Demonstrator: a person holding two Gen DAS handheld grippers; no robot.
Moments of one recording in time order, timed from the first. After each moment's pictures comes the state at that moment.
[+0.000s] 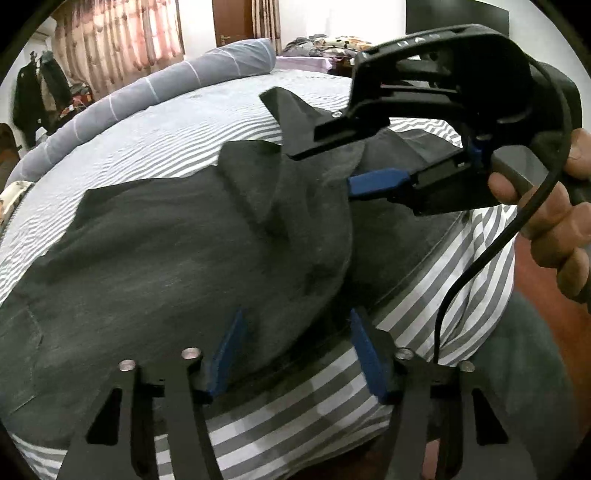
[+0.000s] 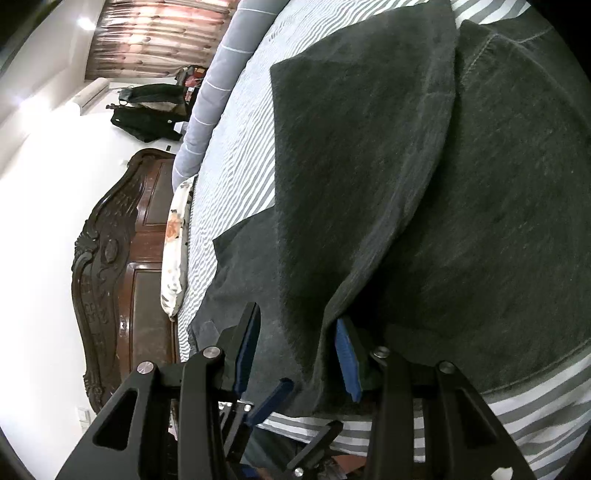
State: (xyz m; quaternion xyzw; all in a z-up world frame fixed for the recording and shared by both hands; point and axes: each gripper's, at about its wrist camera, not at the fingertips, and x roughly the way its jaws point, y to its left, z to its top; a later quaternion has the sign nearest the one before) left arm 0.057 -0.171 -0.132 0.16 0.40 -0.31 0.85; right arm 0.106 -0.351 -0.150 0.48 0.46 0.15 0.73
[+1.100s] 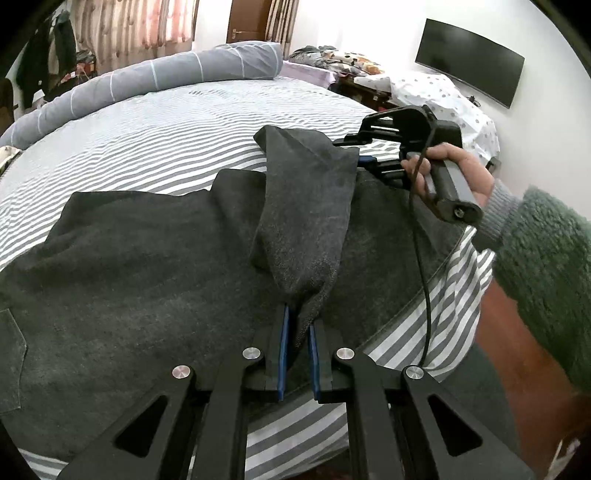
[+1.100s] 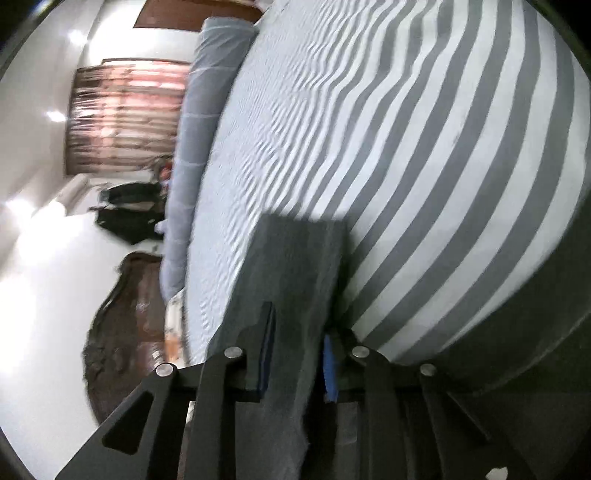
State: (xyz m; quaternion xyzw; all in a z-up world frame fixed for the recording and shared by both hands) left arm 0.088 -0.172 -0.101 0.07 0.42 -0.33 0.84; right arm 0.195 -0.528 -0.178 0.58 0.36 0.02 0.73
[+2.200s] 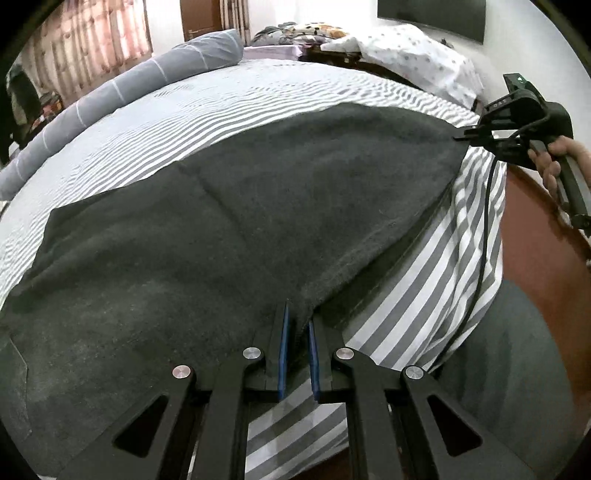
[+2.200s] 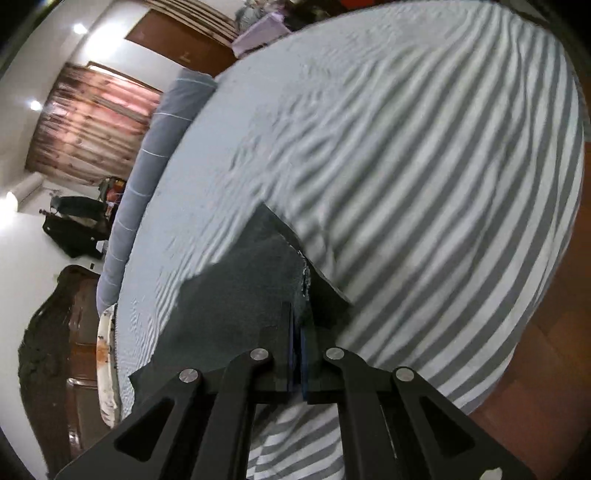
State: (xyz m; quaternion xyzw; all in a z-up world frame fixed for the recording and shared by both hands) left arm 0.068 -0.191 -0.137 0.19 0.41 -0.35 0.82; right arm -0.015 -0.574 -0.149 0.49 0.37 -0.12 0.78
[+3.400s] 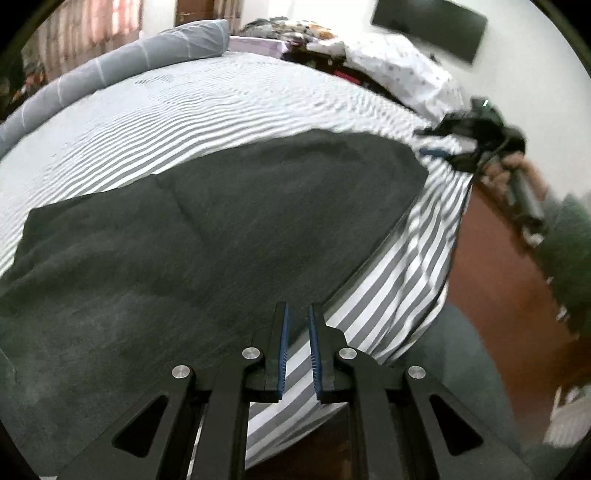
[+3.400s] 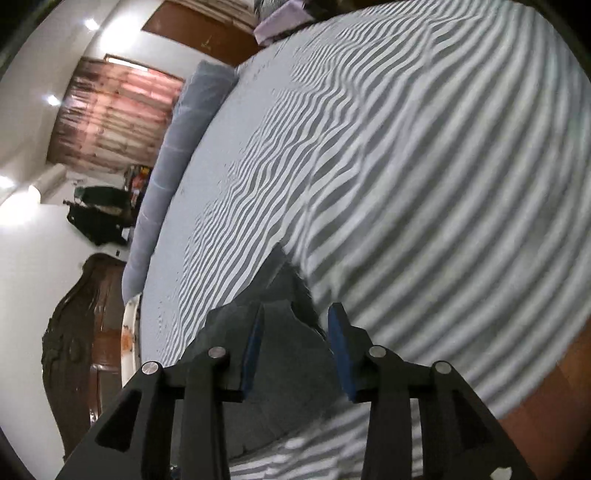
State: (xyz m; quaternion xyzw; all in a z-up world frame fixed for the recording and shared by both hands) left arm 0.080 -0.191 -0.099 0.11 0.46 -0.40 0.79; right arm 0.035 -0.616 -0.138 0.50 0.38 -0.05 0.78
